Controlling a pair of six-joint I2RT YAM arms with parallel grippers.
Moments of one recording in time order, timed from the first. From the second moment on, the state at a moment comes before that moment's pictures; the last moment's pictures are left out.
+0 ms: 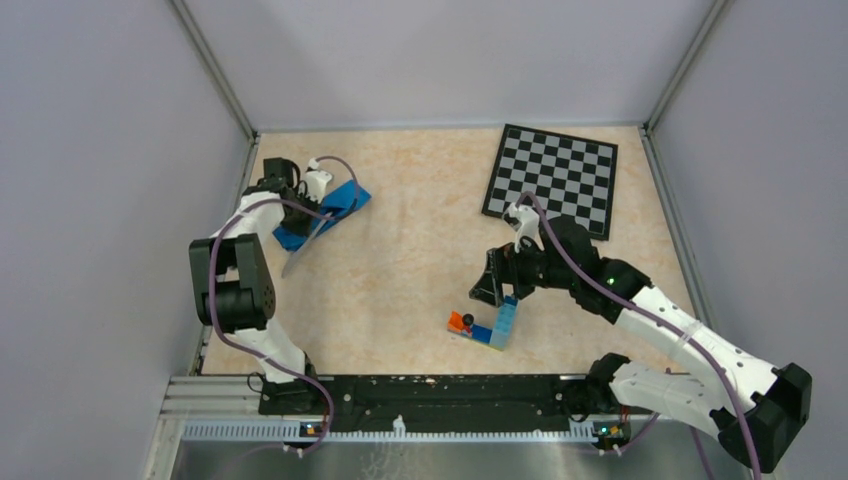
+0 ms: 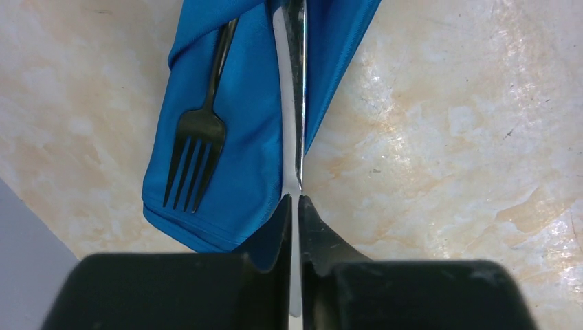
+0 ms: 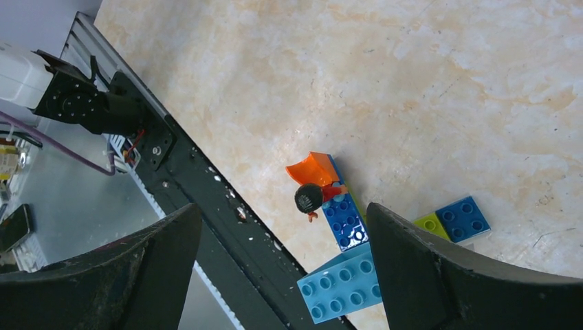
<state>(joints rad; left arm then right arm) 0.12 1.74 1.21 -0.57 0.16 0.56 0.72 0.93 0.82 -0.49 -0.31 0.40</state>
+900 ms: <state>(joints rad) 0.12 1.72 1.06 -0.57 0.09 0.39 0.72 0.93 0.82 -0.49 -0.32 0.40</state>
